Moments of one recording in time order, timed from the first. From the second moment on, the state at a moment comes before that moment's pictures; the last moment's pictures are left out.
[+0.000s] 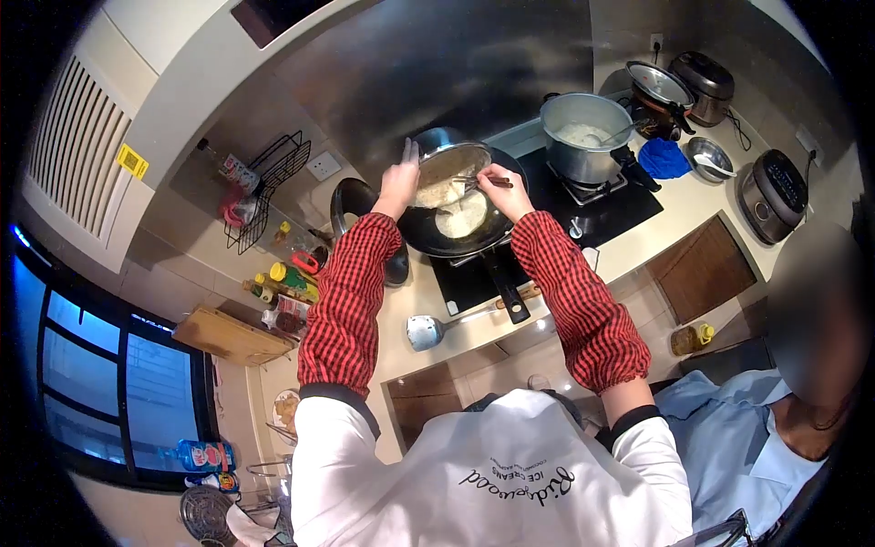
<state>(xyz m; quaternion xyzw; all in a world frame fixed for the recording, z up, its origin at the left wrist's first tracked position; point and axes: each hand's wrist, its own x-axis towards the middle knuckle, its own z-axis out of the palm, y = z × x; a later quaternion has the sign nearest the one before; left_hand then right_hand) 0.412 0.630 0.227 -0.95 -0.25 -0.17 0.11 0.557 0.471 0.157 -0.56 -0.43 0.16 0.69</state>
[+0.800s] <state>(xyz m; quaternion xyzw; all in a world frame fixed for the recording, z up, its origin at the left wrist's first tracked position) 0.409 0.615 0.261 -0.95 -0.25 -0.16 0.13 0.547 0.463 0.188 -0.57 -0.56 0.01 0.60</state>
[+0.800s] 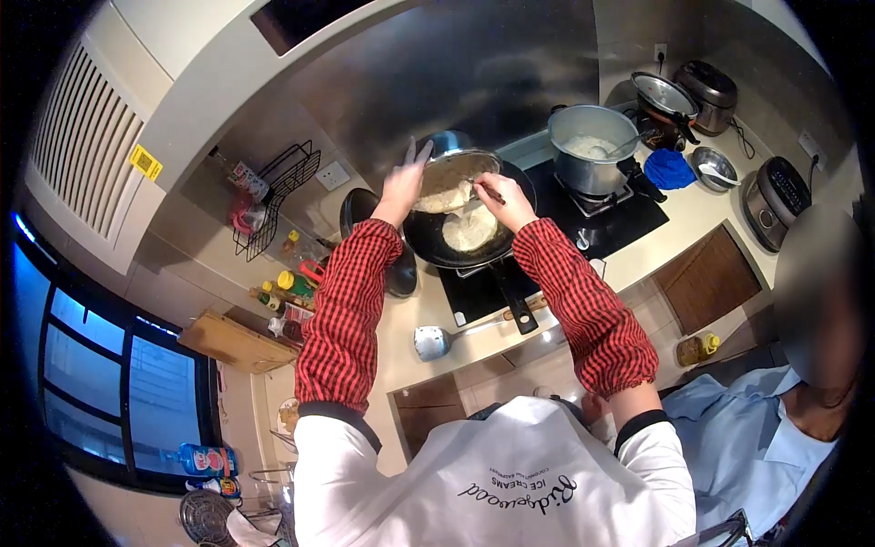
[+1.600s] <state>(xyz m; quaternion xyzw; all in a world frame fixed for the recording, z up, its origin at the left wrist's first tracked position) 0.385 0.629 0.251 -0.90 -0.33 -0.27 -0.06 0.535 0.492 0.196 -0.48 -0.59 0.02 0.65</state>
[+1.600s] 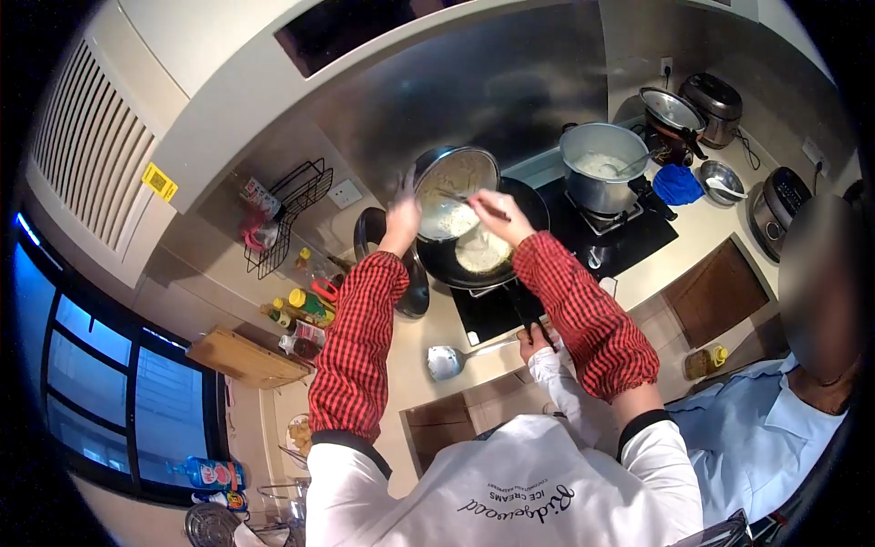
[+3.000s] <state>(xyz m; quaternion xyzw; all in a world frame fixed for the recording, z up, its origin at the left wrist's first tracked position) 0.421 0.638 0.289 -0.89 -0.43 -0.18 -0.04 0.479 0.494 0.107 -0.58 -0.68 -0.05 0.44</state>
